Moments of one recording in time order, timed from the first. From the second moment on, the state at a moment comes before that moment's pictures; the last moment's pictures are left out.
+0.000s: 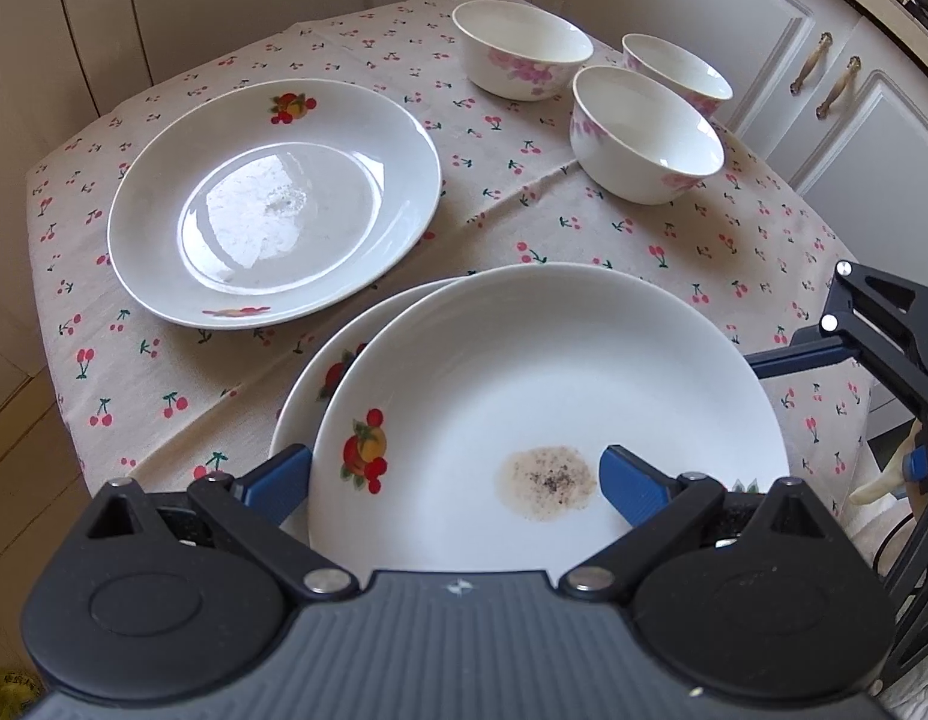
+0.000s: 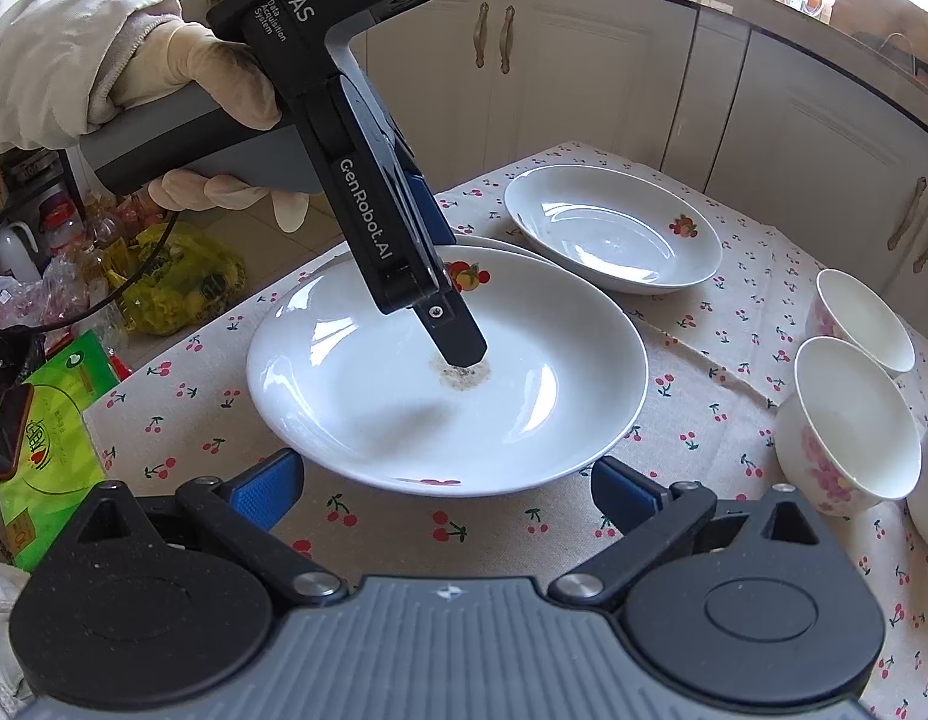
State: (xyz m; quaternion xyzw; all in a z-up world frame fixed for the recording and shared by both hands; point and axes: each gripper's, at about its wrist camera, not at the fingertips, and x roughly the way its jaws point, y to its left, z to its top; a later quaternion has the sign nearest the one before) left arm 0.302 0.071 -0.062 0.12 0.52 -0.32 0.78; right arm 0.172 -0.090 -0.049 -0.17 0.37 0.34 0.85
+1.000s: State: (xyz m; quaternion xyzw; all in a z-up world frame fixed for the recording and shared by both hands) left arm 0.281 0.099 -0.013 0.10 0.40 -0.29 0.87; right arm 0.189 -0.113 -0.017 -0.17 0.32 0.31 0.88
